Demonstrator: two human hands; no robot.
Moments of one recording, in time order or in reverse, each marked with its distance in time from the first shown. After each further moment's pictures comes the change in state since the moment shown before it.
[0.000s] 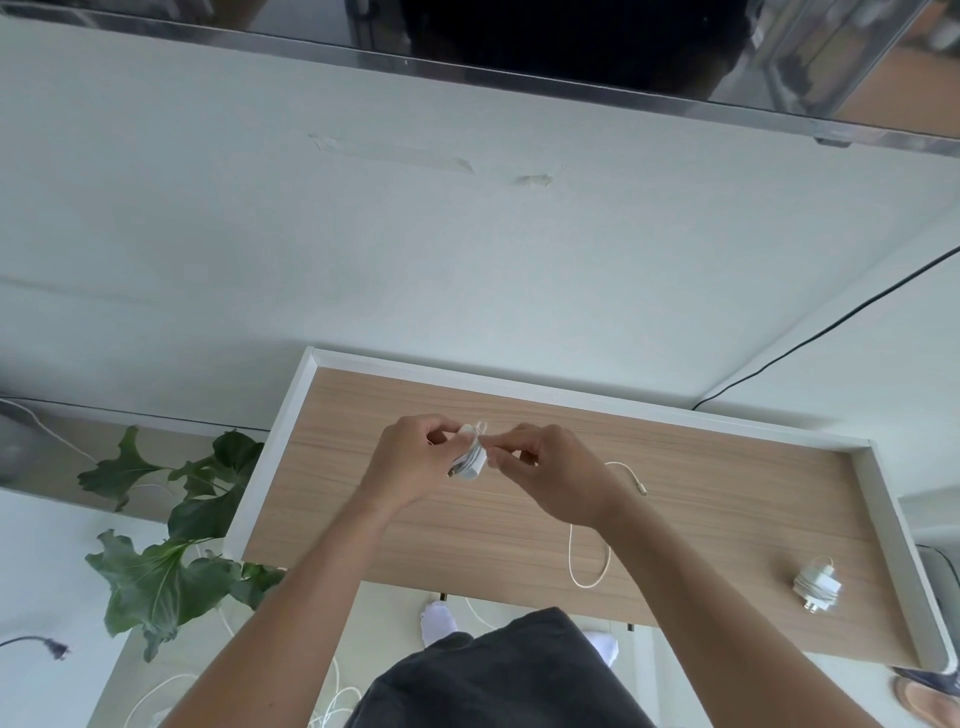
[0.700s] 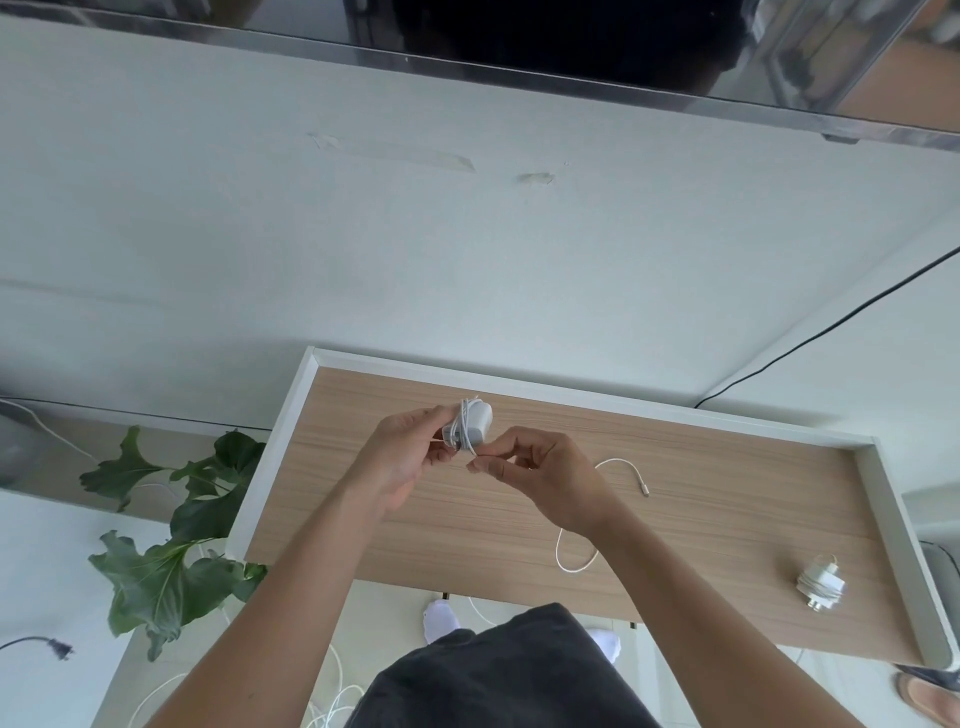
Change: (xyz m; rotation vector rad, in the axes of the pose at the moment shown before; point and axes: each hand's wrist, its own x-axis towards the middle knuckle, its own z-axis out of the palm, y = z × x) left_hand 0.013 0.002 -0.005 -0.692 -0.087 -0.279; right_hand -0.002 0.008 0.016 0.396 0.024 0.035
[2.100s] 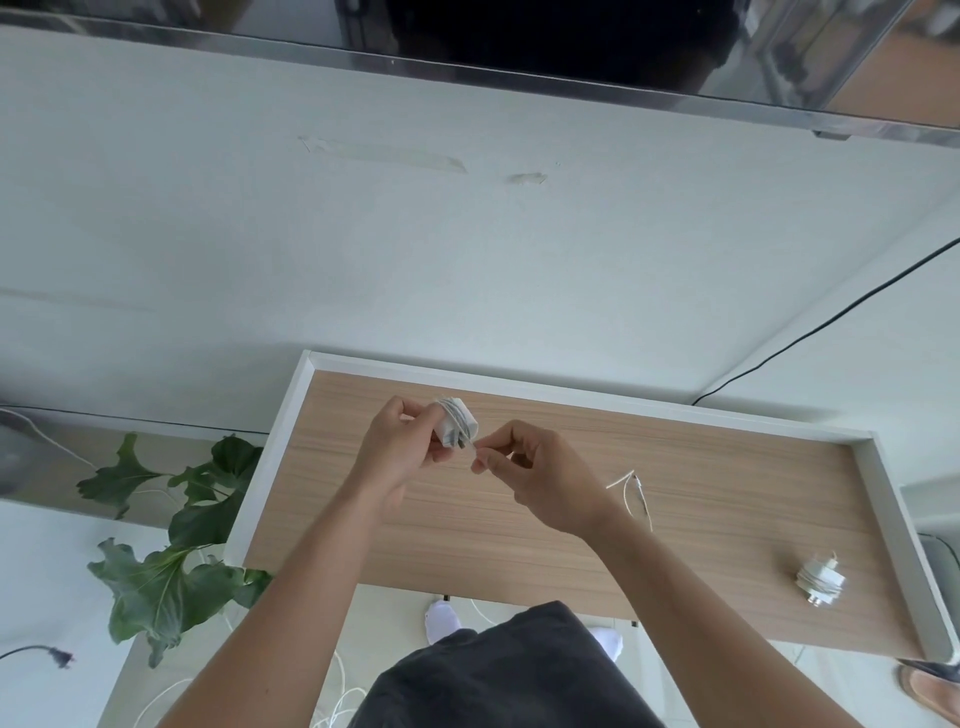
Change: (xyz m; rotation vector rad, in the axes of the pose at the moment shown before) left_hand -0.003 0.009 0.007 0.116 0.182 0.053; right_hand 0.001 -0.007 0.004 -0.106 0.035 0.042
